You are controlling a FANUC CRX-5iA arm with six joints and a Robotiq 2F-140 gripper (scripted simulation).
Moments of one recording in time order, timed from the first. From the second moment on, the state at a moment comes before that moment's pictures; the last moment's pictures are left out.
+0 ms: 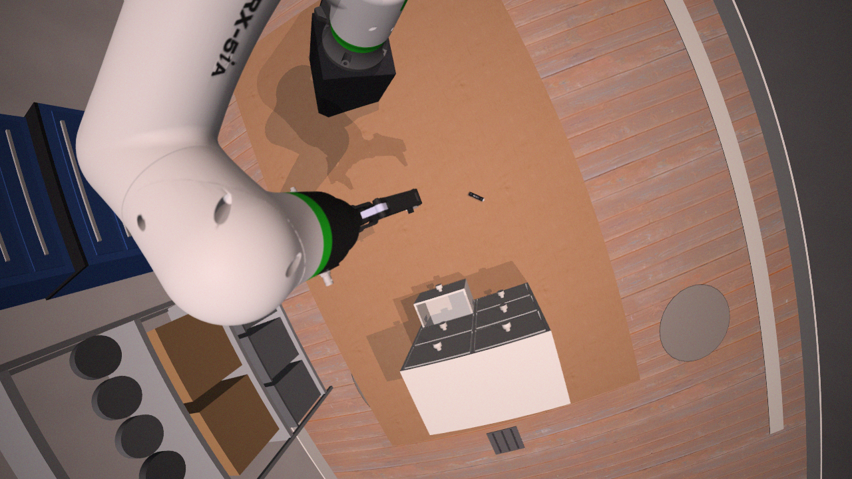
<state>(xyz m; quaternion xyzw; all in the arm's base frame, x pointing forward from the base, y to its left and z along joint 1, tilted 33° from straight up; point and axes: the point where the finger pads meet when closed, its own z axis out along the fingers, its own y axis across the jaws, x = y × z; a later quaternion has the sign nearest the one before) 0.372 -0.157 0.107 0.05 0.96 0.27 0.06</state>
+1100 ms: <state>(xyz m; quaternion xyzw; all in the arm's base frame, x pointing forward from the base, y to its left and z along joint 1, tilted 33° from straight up) 0.376 -0.158 0.108 0.09 0.96 0.28 0.05</state>
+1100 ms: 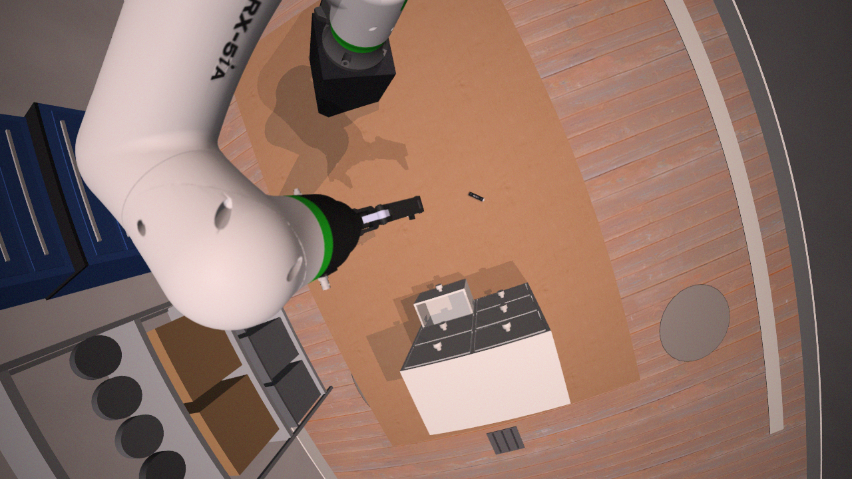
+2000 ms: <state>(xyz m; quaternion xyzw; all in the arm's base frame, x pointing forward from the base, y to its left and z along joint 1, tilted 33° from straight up) 0.389 -0.159 0.110 0.25 0.93 0.28 0.00</state>
